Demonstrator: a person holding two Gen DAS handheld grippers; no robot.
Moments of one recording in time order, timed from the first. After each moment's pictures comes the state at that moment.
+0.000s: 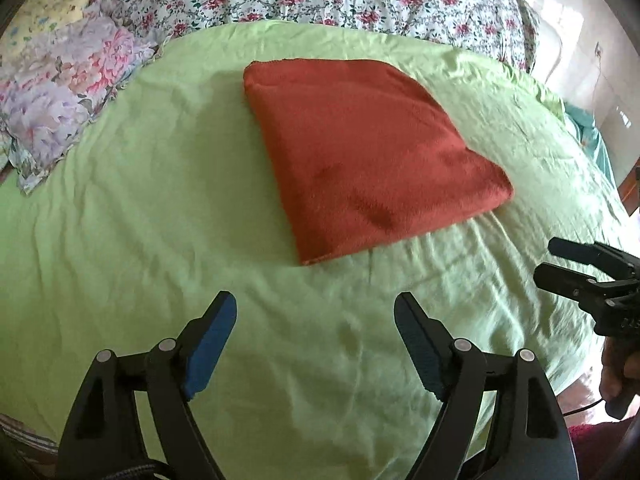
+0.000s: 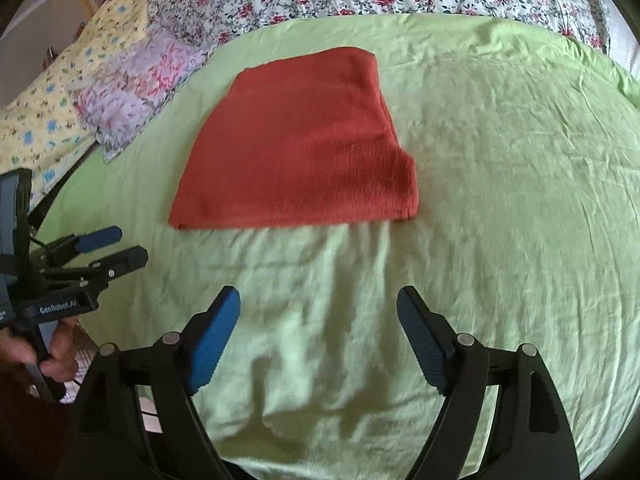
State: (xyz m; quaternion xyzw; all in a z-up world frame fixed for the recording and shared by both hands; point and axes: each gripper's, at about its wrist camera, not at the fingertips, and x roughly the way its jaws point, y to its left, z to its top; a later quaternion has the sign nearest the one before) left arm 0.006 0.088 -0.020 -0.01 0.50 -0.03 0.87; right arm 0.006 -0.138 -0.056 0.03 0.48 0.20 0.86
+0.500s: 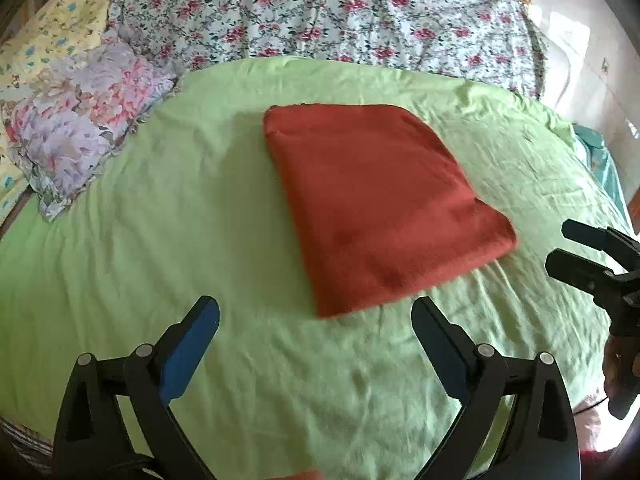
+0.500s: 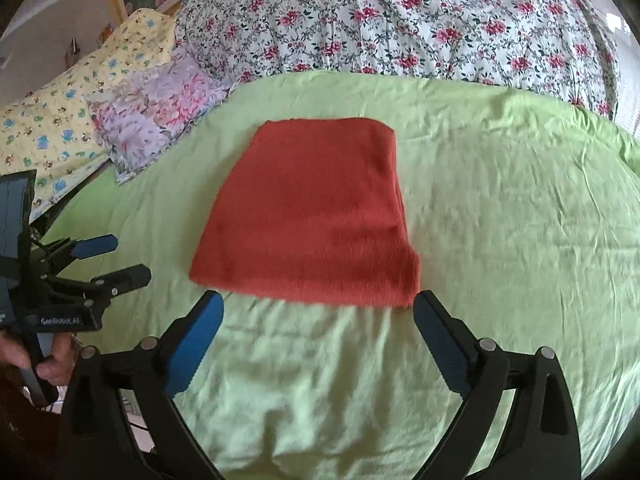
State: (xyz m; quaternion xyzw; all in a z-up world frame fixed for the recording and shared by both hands) left arm 0.023 0.095 0.016 -0.01 0.45 0.01 0.89; right arm 0.024 -0.120 -0.007 0.00 0.41 0.21 0.89
